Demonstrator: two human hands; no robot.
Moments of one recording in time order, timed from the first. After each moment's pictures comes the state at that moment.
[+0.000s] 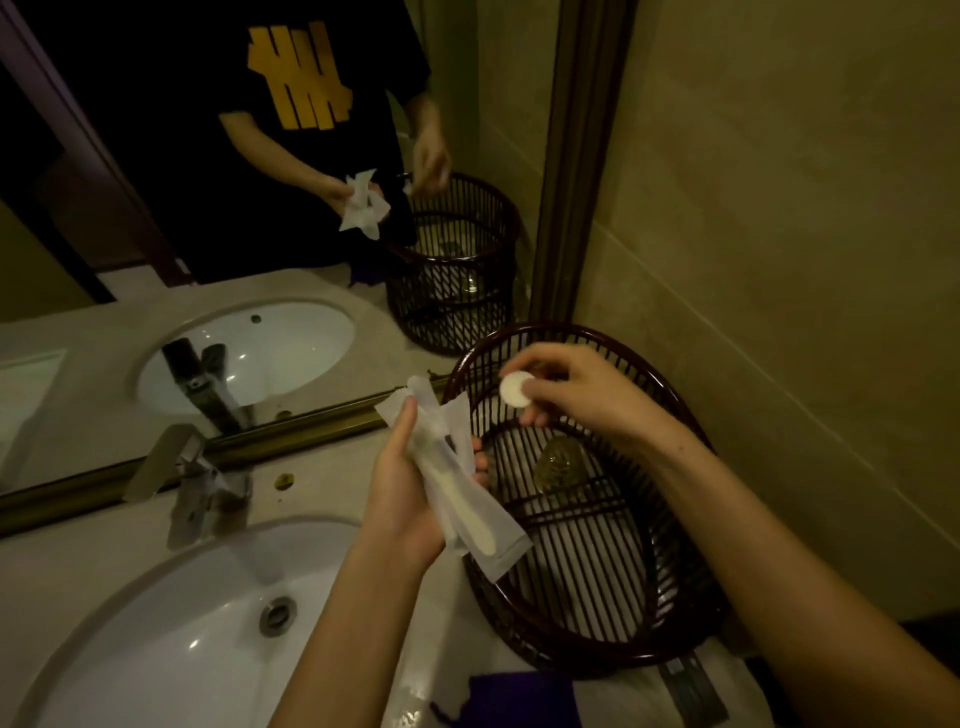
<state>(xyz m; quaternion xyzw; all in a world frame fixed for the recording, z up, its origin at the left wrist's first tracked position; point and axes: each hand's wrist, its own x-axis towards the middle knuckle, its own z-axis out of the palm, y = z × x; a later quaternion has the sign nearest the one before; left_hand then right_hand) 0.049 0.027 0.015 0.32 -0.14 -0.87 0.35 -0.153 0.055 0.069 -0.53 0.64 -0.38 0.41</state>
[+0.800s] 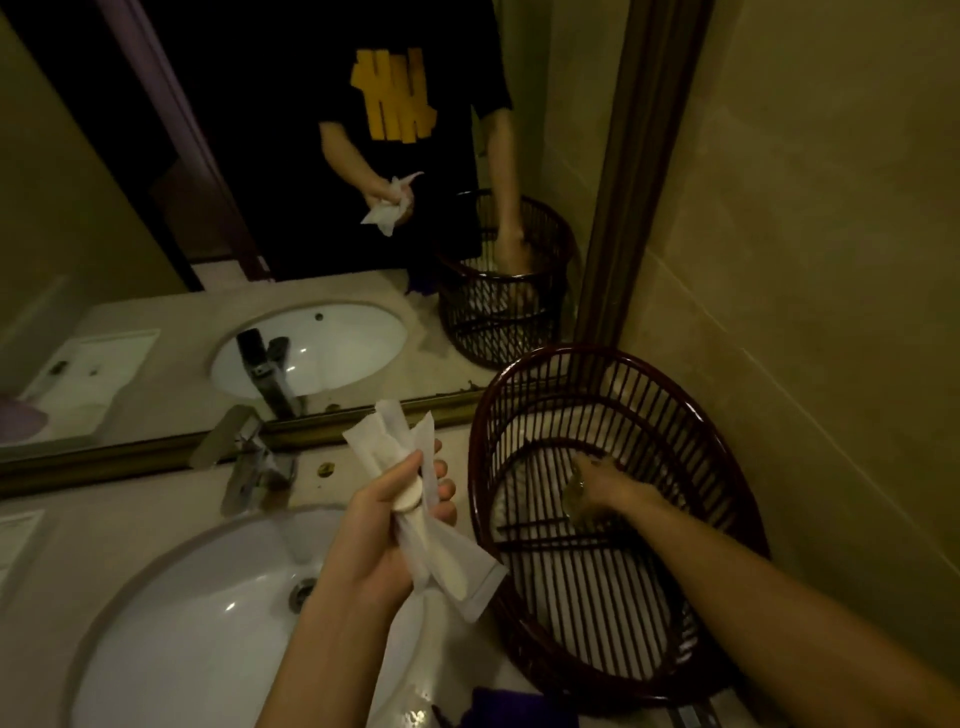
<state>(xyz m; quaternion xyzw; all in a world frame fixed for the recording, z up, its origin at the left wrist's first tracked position) 0.087 0.059 0.039 0.31 -0.14 -0.85 0.41 -0.196 0.021 -0.105 -0.50 0.80 0.09 0.33</state>
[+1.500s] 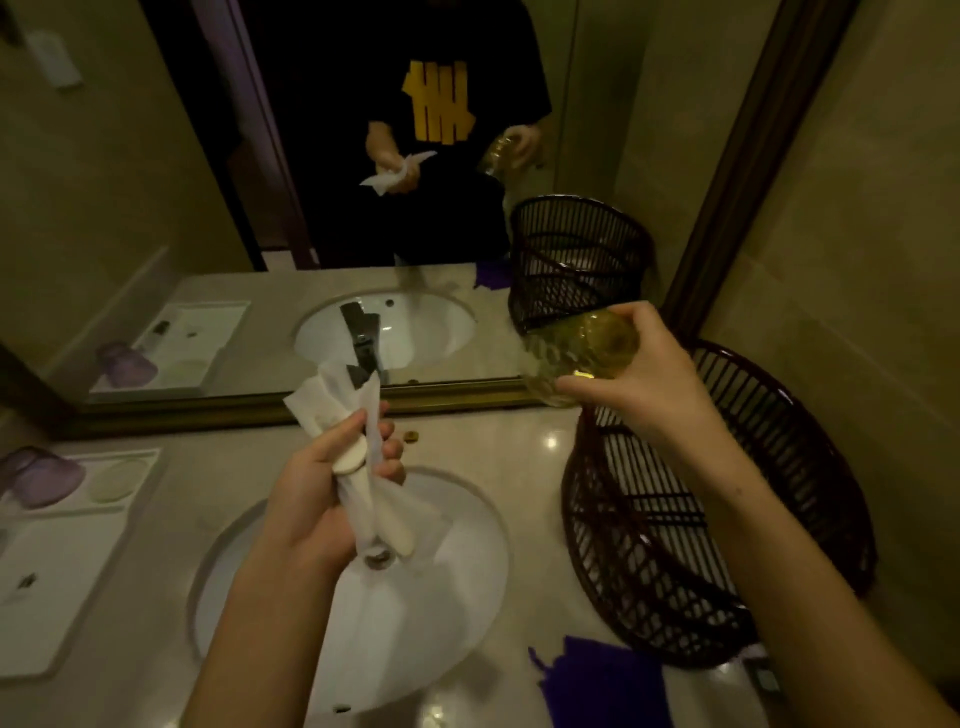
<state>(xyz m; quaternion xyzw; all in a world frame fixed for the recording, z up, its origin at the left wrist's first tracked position) 0.271 0.069 0.067 0.26 -0.19 -0.83 0.45 -0.013 0.091 0.121 -0.55 0.67 -0.44 0.24</state>
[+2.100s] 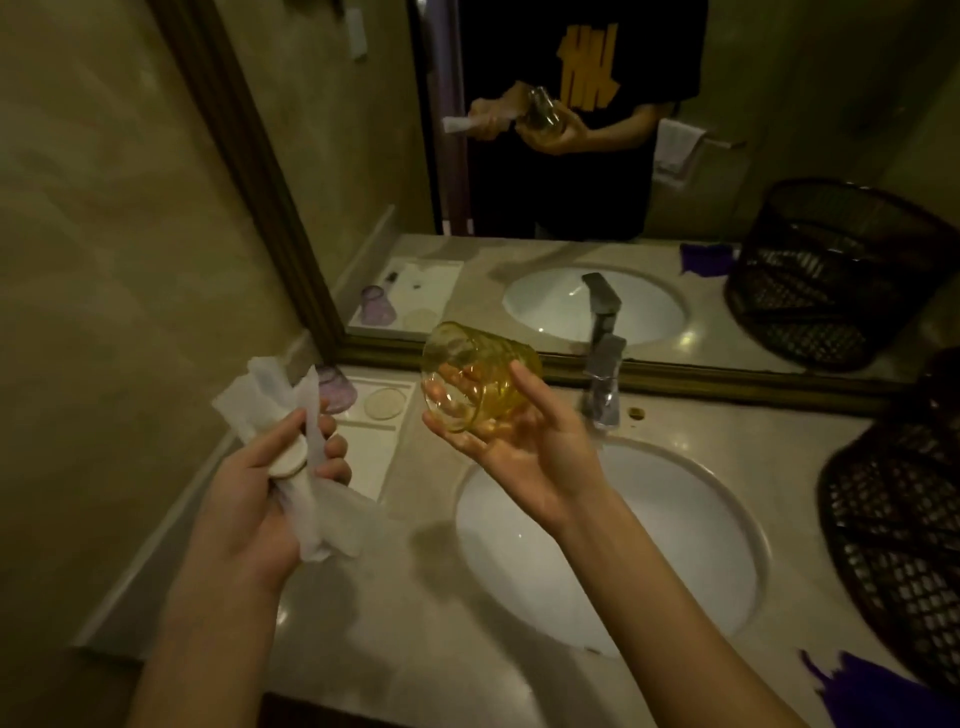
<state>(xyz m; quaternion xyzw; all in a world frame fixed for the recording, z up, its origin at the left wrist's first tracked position) 0.640 0.118 0.082 0.36 -0.11 -0.70 0.60 0.413 0.076 0.066 -0.16 0.16 -0.48 0.85</state>
